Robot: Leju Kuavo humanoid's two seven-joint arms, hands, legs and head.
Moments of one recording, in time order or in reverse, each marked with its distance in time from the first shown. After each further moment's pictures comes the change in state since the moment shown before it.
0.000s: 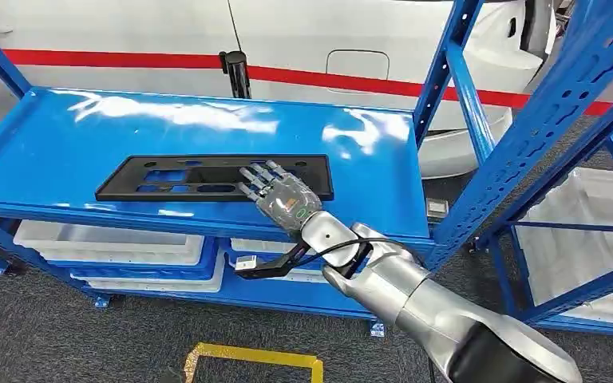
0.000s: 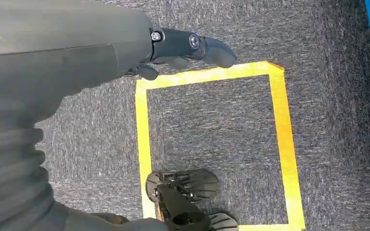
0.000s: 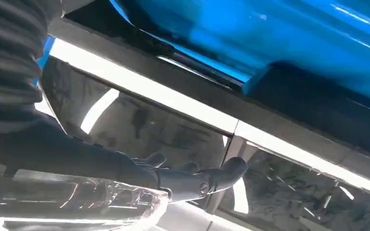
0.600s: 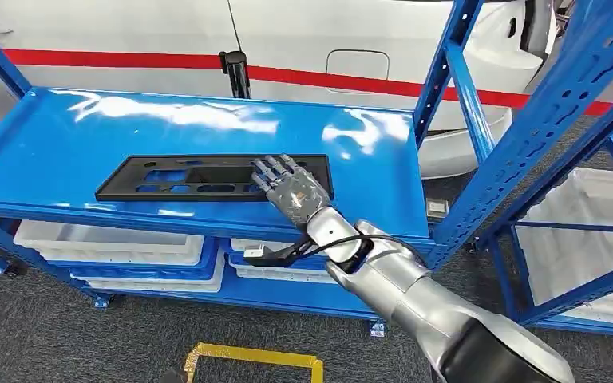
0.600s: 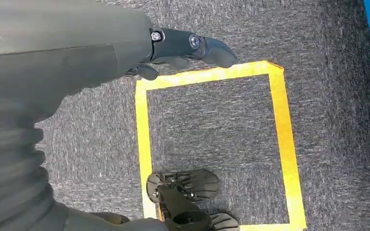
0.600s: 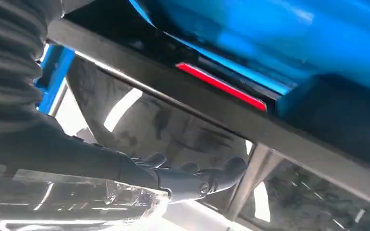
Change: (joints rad) left arm -0.001 -0.004 0.000 0.000 -0.012 0.006 0.003; right arm -0.004 0.040 -0.071 0.131 0.114 -0.048 0.050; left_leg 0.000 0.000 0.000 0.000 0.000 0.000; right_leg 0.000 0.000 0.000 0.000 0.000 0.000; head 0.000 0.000
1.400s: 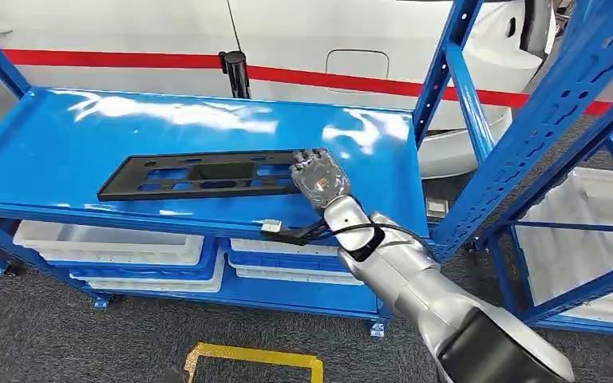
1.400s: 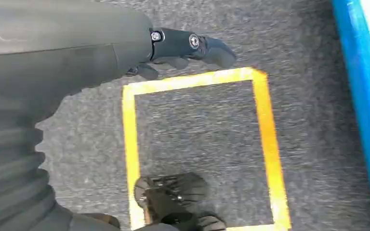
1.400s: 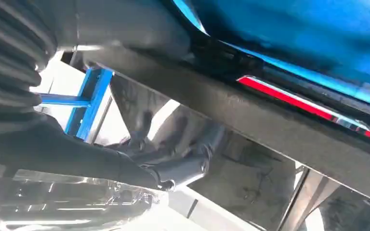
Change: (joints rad) left arm -0.001 -0.010 0.008 -0.001 -0.004 0.038 -0.079; right arm -0.030 0.012 -0.106 0.143 0.089 -0.087 0.085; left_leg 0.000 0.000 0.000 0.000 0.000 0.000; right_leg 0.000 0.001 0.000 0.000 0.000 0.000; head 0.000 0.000
